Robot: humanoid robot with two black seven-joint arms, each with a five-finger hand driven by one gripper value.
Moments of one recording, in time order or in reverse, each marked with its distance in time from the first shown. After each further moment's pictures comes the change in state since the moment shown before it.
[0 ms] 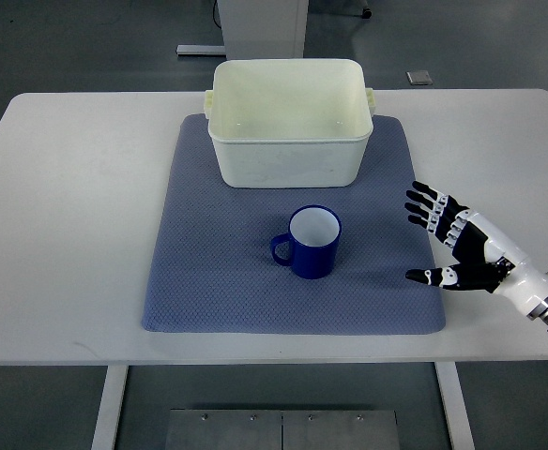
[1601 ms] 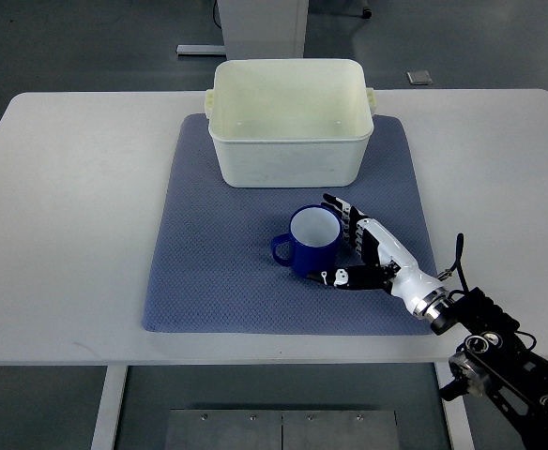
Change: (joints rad) left arm 0.000 0.000 0.000 0.000 0.000 0.000 0.000; right arm 0.166 0.298 -0.222 -0.163 -0.104 -0.301 -0.094
